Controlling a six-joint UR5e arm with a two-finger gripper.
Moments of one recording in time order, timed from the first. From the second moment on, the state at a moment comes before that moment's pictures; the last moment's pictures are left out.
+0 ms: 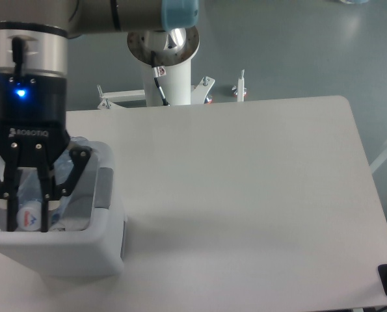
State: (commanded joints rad) arm 2.03 -1.92 -1.16 -0.72 1.44 -0.07
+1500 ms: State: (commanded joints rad) arm 2.50 -1.76 -1.40 -0.99 1.58 0.76
